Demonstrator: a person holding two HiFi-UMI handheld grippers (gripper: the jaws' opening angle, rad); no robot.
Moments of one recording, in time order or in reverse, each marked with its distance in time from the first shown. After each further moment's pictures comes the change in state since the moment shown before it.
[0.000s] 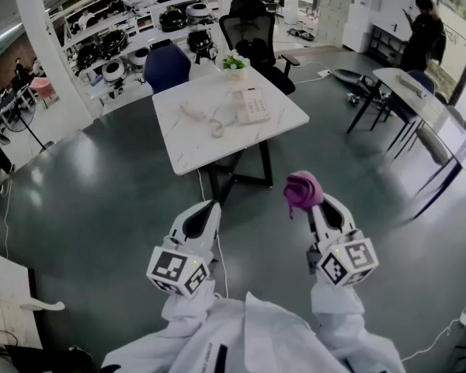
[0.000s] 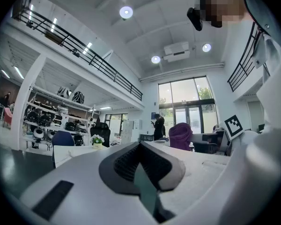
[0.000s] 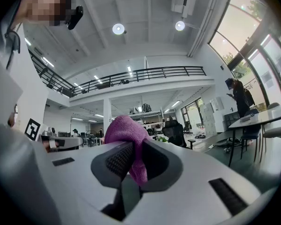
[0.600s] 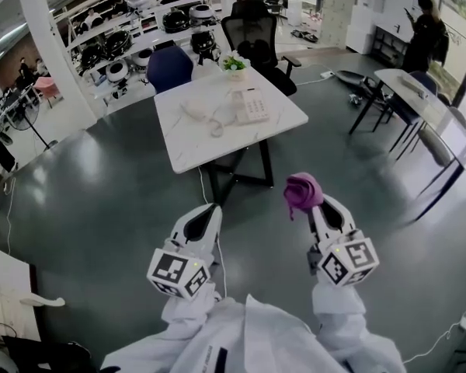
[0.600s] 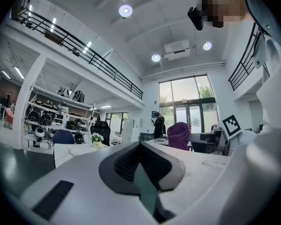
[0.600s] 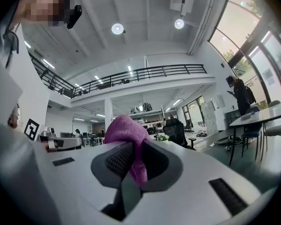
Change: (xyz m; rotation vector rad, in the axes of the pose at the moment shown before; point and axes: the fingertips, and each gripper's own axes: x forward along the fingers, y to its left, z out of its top) left arm -0.002 -0.029 -0.003 -0.006 0.020 0.010; right arm -0.018 -0.016 0.000 0.017 0.015 0.021
